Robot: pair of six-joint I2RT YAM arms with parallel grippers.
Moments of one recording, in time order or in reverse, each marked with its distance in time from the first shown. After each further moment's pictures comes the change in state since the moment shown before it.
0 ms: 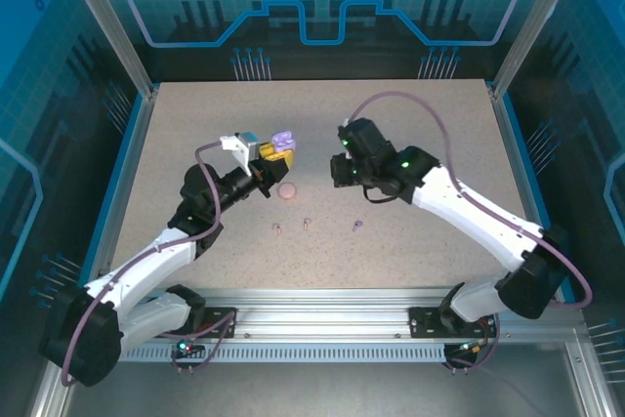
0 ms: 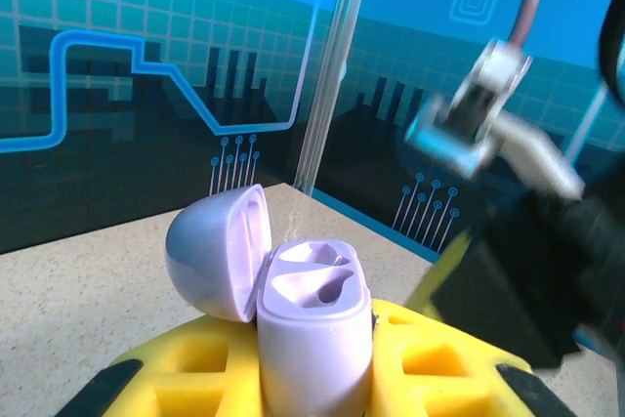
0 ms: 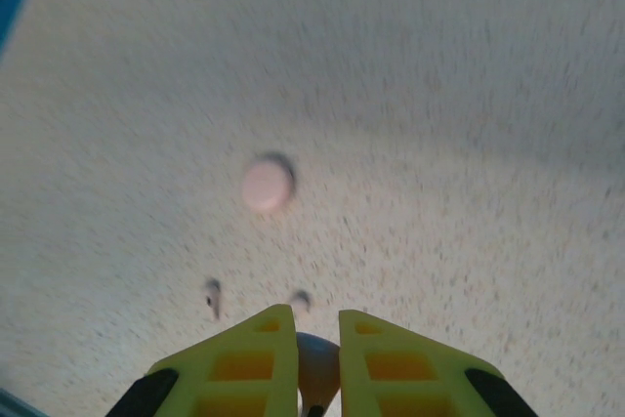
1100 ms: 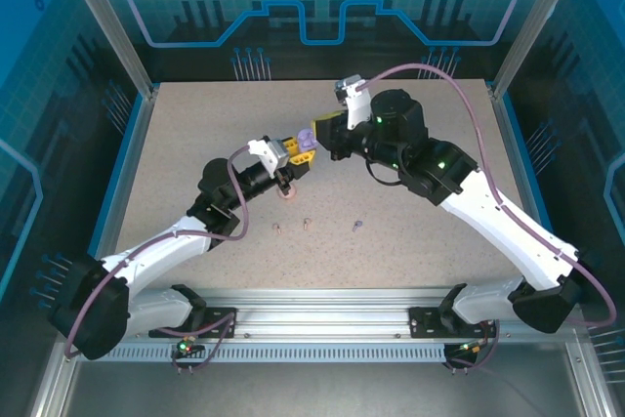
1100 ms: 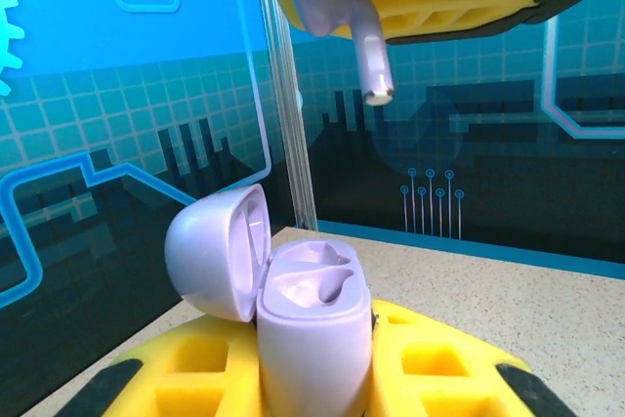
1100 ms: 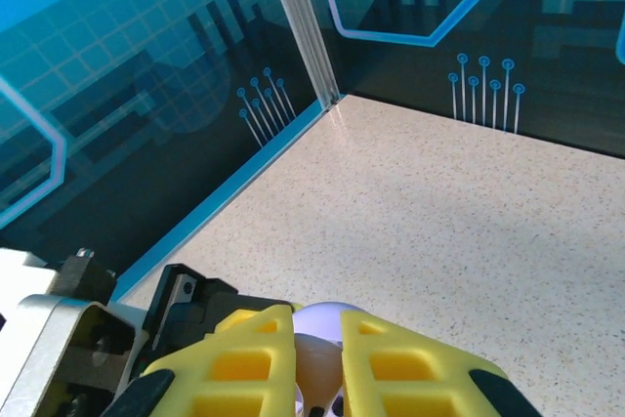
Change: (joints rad) left arm -0.111 0.137 0.080 0.119 0.005 0.339; right arm 0.028 -0.081 0.142 0.261 -0.174 -0.251
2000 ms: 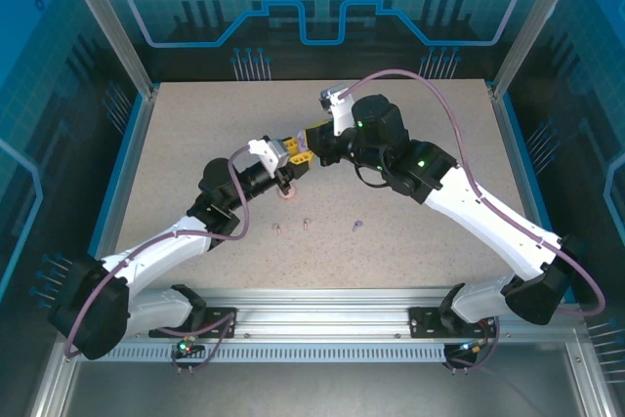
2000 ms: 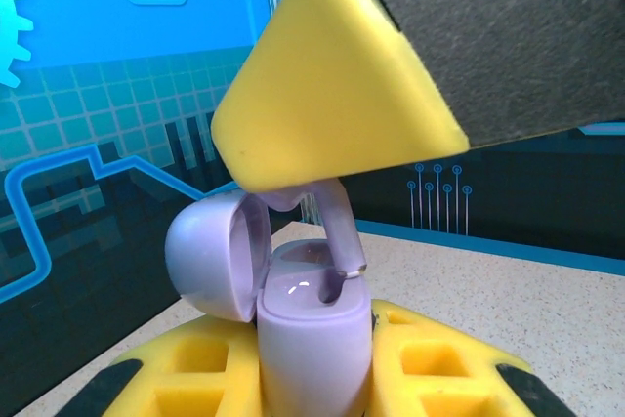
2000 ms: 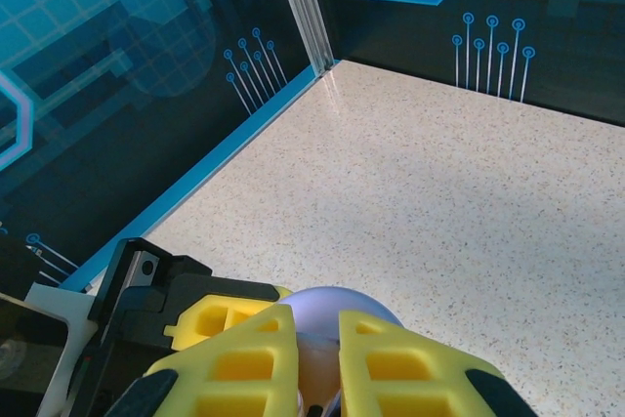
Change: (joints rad) left arm 0.000 0.000 0.000 -0.011 -0.018 0.003; right arm 0.016 0.053 -0.044 0.034 0.019 -0.015
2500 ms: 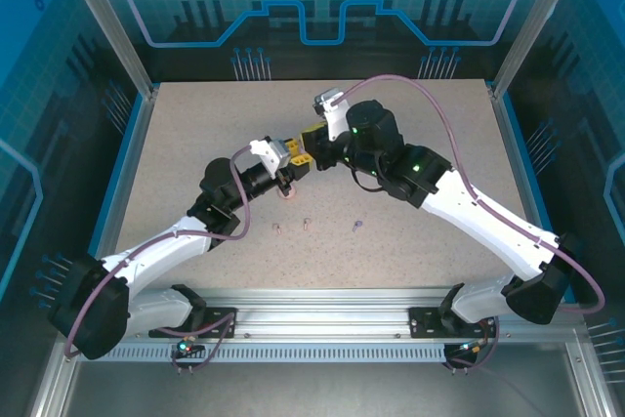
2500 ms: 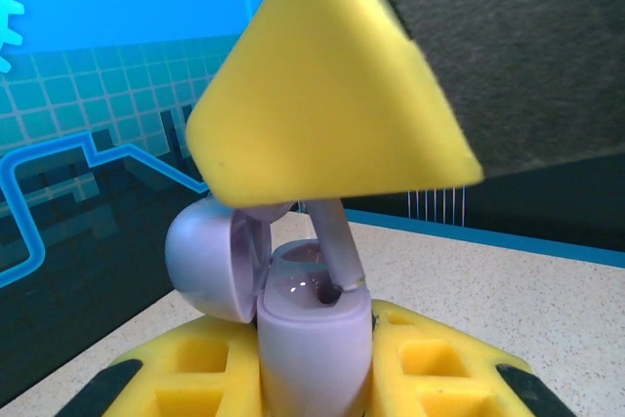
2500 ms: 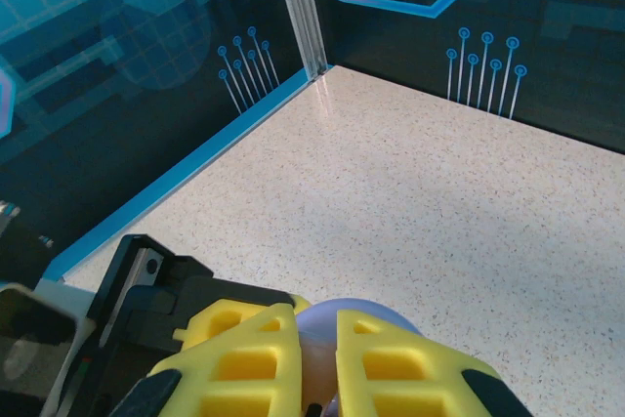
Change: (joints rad) left arm -0.003 0.000 0.000 -0.024 -0.001 0.000; right arm 0.039 0.001 -0.026 0.036 0.050 -0.066
